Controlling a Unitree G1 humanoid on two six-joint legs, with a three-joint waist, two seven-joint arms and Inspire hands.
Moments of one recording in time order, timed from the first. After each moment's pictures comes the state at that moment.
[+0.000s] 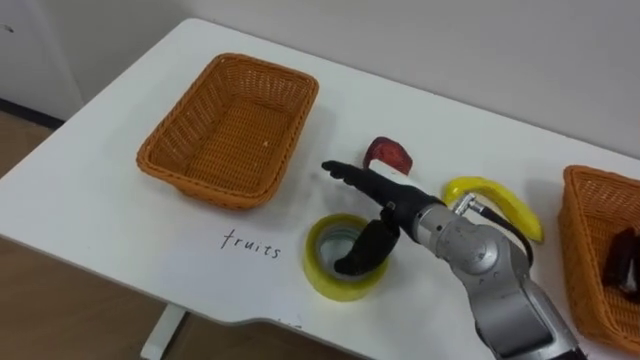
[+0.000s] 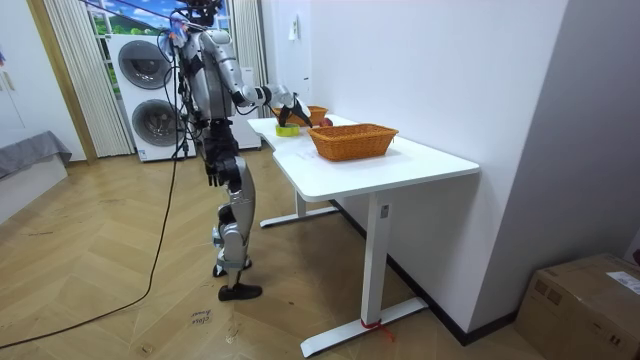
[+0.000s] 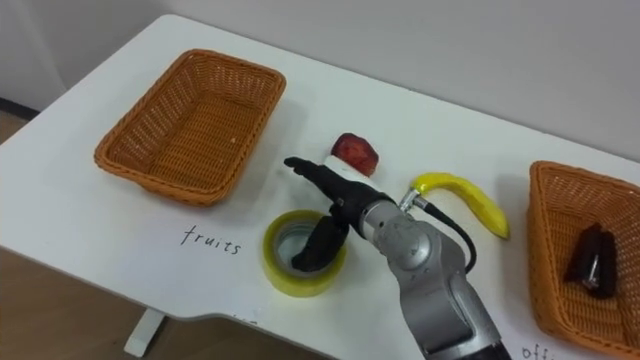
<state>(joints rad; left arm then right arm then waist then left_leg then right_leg) 0.19 0.20 0.08 1.00 0.25 0.24 0.18 -0.18 -0.22 0.31 -0.03 -0.54 0.36 0.48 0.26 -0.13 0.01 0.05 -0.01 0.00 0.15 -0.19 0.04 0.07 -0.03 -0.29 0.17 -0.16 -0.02</state>
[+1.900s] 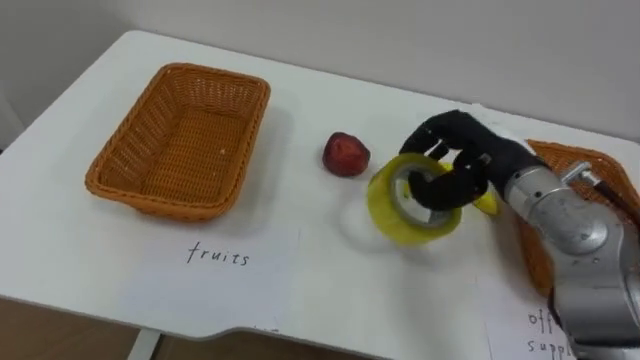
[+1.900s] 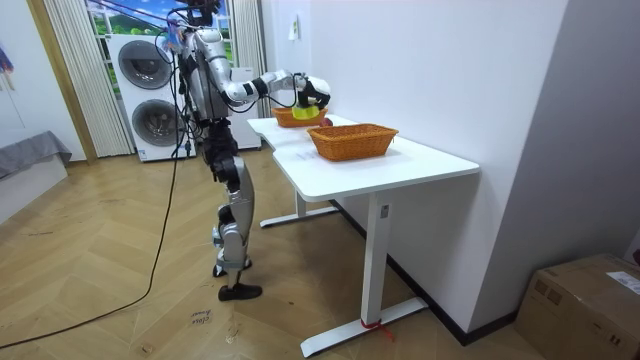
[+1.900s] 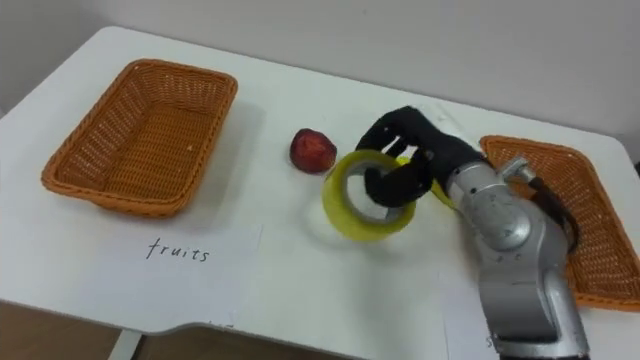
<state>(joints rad) 0.28 0.19 0.22 0.98 0.25 0.18 0.22 -0.14 -0.33 -0.08 -0.23 -0.53 0.32 0.47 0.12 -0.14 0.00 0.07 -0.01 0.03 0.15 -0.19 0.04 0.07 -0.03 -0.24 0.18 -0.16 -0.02</state>
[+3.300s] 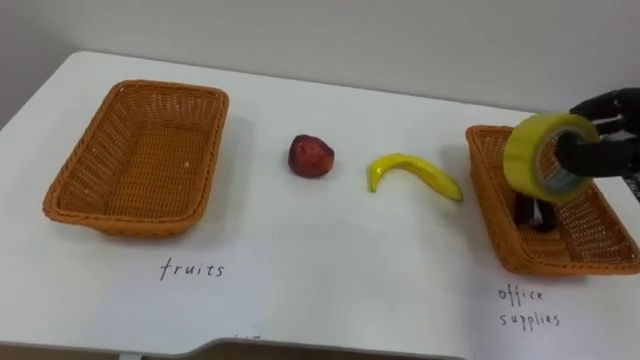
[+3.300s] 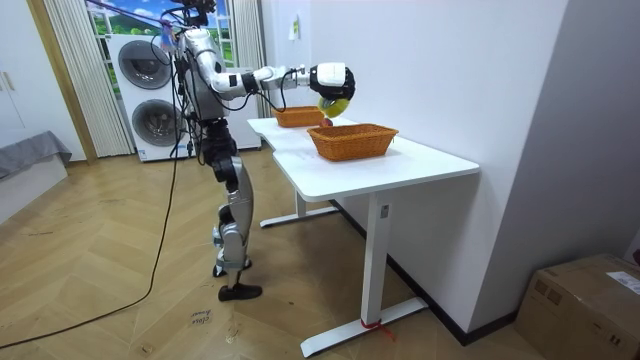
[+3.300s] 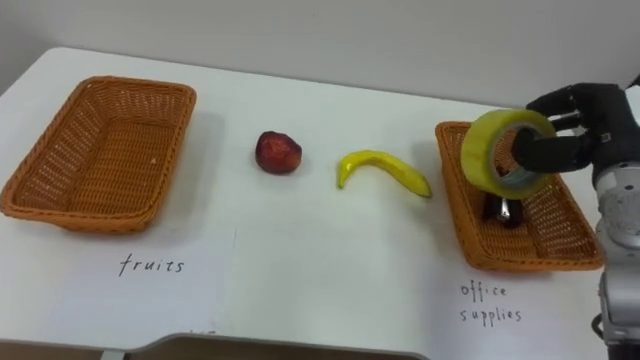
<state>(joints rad) 0.31 0.23 0.25 0.96 0.25 0.17 0.23 -0.16 -0.55 -0.27 0.16 -0.16 0.26 0.04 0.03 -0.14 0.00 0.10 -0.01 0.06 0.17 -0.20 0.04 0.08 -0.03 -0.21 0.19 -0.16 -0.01</state>
